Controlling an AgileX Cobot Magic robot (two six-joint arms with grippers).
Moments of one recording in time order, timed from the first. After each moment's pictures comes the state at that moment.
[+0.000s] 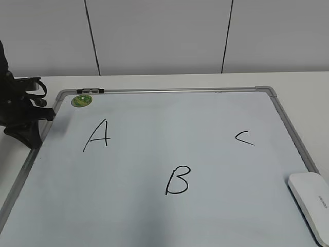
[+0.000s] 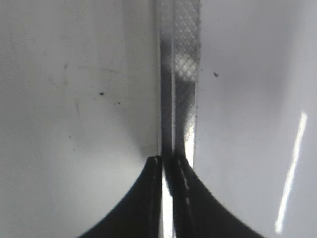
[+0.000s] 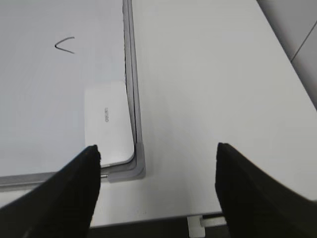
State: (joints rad) left arm -0.02 2.16 -1.49 -0.13 0.95 0.03; right arm -0.01 0.05 -0.50 -0.10 1.15 0.04
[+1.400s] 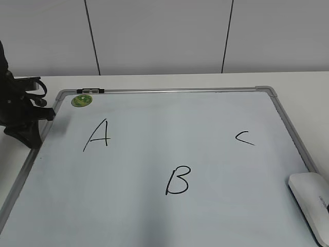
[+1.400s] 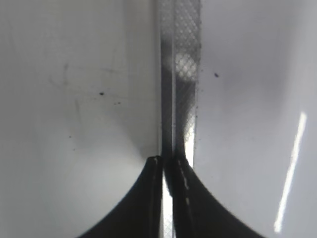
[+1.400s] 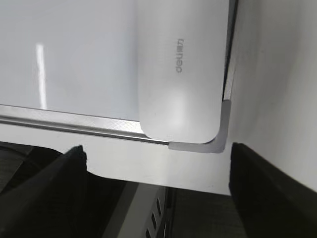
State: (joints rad) left arm -0.02 2.16 -1.49 -0.13 0.95 0.03; right arm -0.01 1.17 -0.65 0.19 0.98 -0.21
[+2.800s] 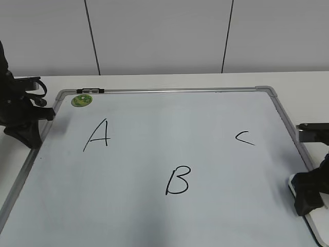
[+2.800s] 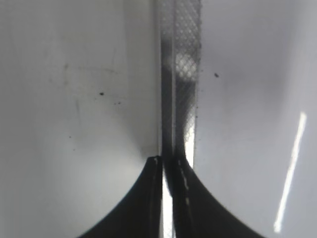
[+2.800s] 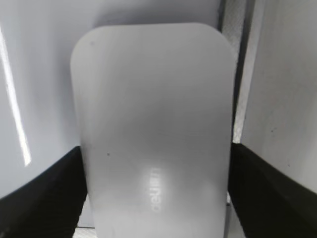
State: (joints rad) left arm -0.02 2.16 -1.49 -0.13 0.95 0.03; right arm 0.08 1.64 -0.76 0.05 0.74 -0.01
